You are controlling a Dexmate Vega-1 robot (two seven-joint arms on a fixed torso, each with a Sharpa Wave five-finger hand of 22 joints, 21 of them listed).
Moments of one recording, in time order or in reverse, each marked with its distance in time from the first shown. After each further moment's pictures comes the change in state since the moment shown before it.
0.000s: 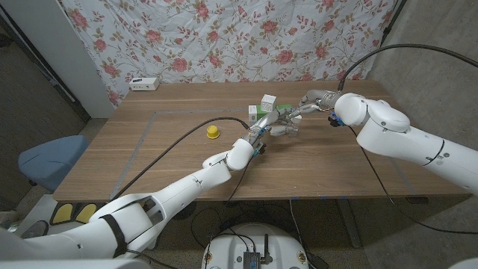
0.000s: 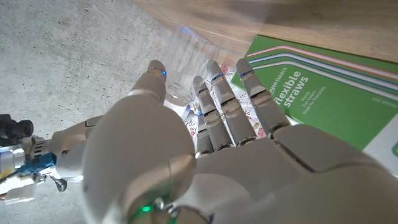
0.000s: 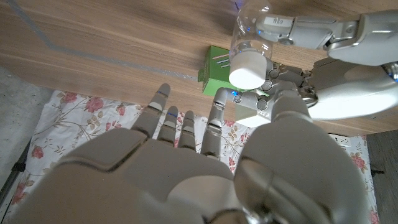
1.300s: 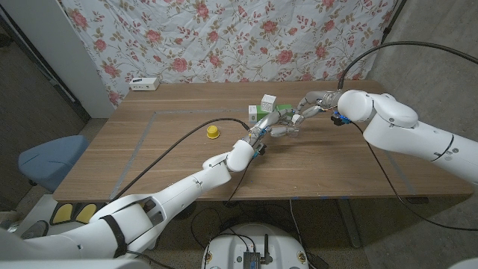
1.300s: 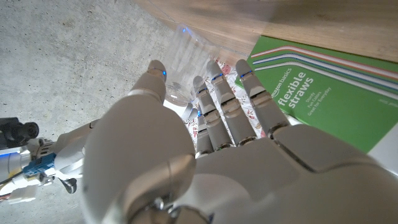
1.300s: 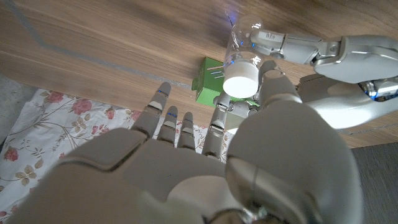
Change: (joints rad) left arm 0.003 -0.002 0.003 0.003 0.013 -0.015 0.006; left_hand 0.000 -0.001 0.011 0.003 -0.003 0.000 0.000 0.000 0.000 0.000 0.000 -0.002 0.000 0.000 0.000 0.000 -0.001 -0.006 -0.005 0.000 0.000; right arm 0.007 -0.031 0.010 0.012 -0.019 0.084 0.091; right_hand 0.193 -0.017 0.075 -0.040 0.035 0.017 -0.120 -0.010 -0.018 -0.035 -0.022 0.012 0.000 -0.017 -0.015 0.005 -0.004 0.014 -0.014 0.005 -0.003
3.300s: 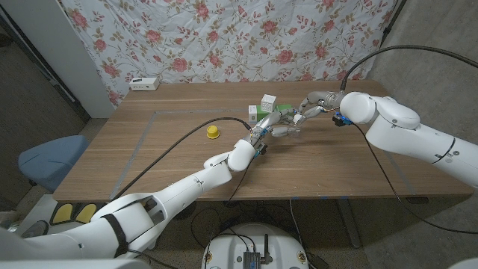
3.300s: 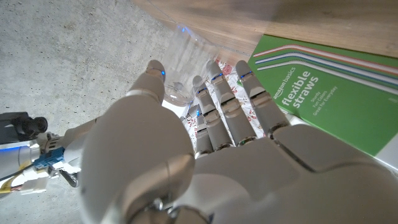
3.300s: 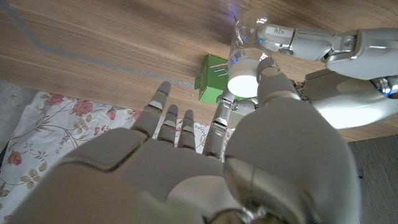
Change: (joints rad) left arm -0.007 -0.004 0.007 0.006 0.011 0.001 0.006; left_hand -0.014 -0.014 0.014 -0.003 0.000 0.011 -0.011 0.000 0.000 0.007 0.003 0.002 0.000 0.000 0.000 0.000 0.000 -0.012 -0.002 0.000 0.000; right arm -0.054 0.006 0.058 0.035 0.032 0.050 -0.049; right_hand 0.029 0.003 0.014 0.015 -0.027 0.123 -0.012 0.056 0.003 0.047 -0.007 0.008 0.000 0.022 -0.021 0.008 0.002 0.026 -0.025 0.004 0.003
